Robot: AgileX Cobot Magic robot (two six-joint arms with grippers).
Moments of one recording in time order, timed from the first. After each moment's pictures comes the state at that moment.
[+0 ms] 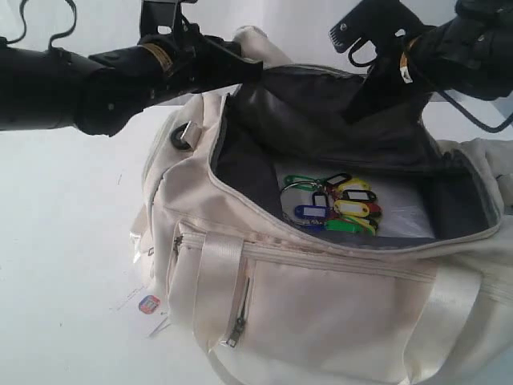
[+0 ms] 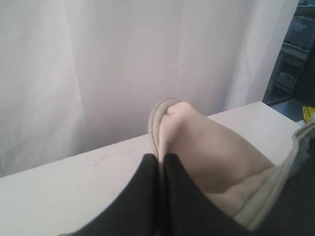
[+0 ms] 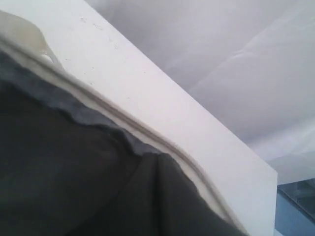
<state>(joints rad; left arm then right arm) -0.58 1.77 -1.25 0.06 -0.31 -0.18 0.46 1.70 -1.24 -0.84 0.29 0.31</state>
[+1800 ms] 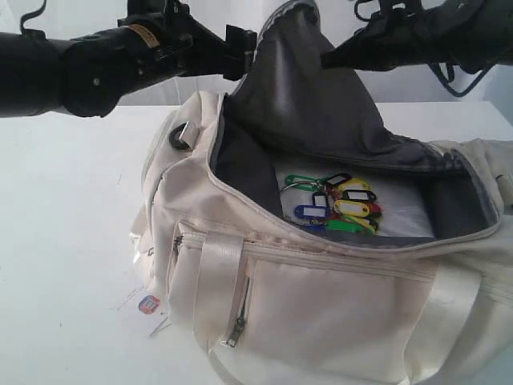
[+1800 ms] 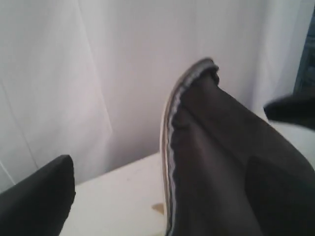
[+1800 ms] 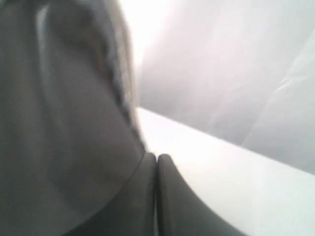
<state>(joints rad) -0.58 1.70 -1.25 -0.14 -0.26 0.16 0.33 1.92 -1.51 0.75 0.16 -0.88</state>
